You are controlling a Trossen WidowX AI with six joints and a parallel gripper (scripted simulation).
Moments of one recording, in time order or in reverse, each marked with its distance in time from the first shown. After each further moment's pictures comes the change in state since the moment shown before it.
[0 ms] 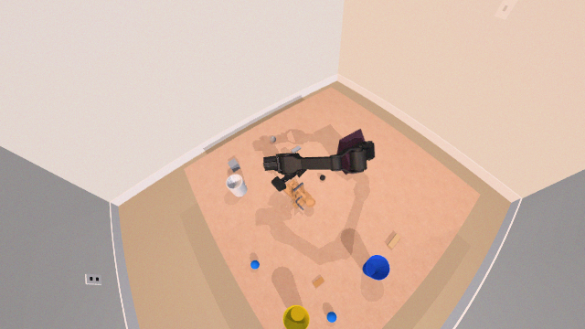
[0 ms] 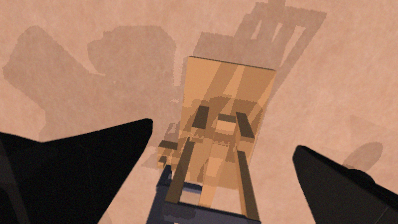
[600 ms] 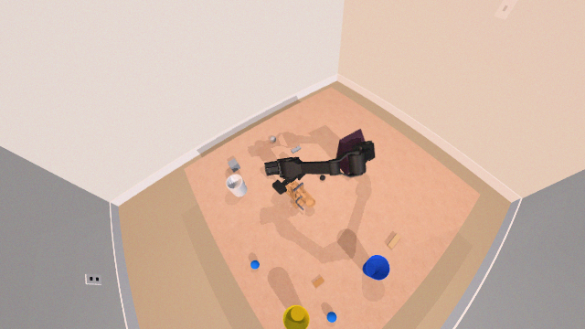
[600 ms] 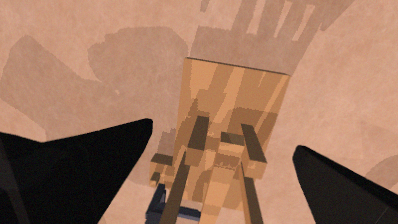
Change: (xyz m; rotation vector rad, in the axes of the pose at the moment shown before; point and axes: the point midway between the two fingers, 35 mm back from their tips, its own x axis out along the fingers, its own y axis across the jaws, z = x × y) arm 0.028 0.002 -0.001 -0.002 0.000 0.003
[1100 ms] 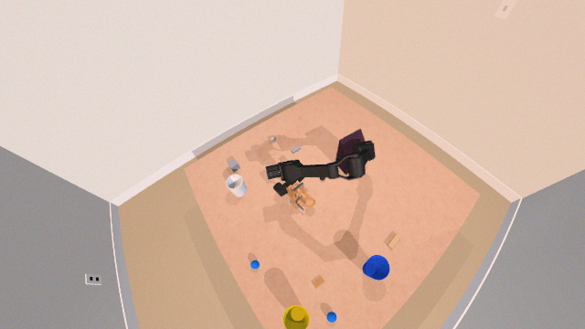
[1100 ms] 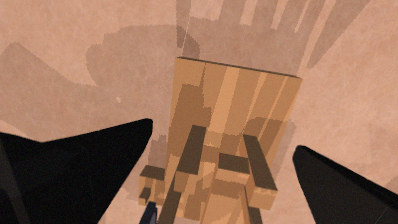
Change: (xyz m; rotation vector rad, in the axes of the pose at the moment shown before) arm 0.022 -0.001 -0.002 0.000 0.004 -0.002
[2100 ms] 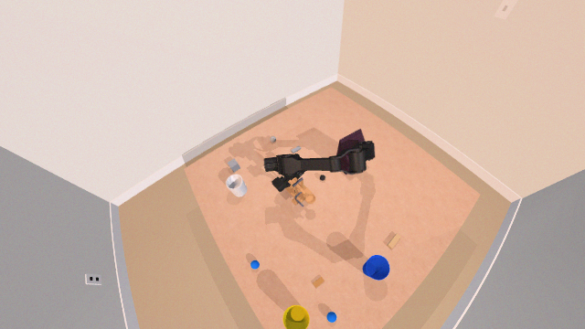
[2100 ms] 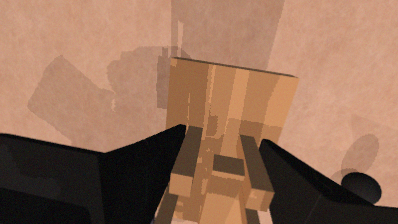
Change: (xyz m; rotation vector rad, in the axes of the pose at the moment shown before) arm -0.041 -0.003 0.003 0.014 0.002 -0.008
